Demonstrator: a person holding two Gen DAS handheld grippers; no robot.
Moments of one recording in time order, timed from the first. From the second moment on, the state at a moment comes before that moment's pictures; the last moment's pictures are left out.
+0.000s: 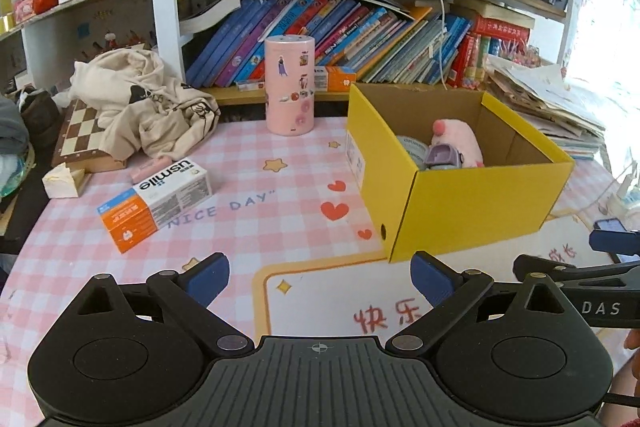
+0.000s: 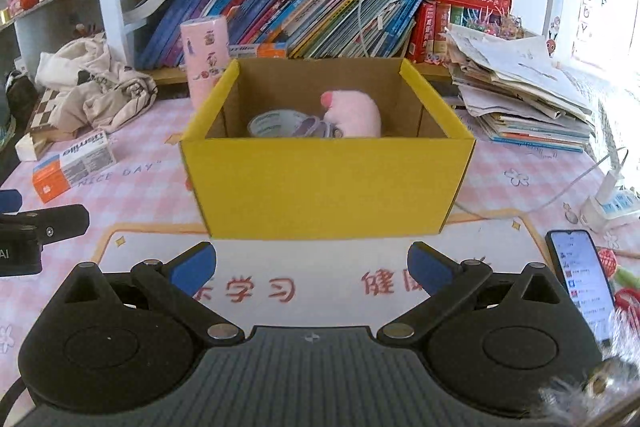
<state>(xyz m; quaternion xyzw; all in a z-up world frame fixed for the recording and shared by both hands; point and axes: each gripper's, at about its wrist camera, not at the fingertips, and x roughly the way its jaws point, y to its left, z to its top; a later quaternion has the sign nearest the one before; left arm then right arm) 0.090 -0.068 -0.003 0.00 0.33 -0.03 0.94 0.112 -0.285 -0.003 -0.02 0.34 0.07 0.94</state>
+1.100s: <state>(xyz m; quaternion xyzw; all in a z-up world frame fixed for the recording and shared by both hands) 0.037 0.024 0.001 -0.02 0.32 0.01 0.95 0.073 -0.178 -0.005 -0.07 0.35 0.14 0.92</state>
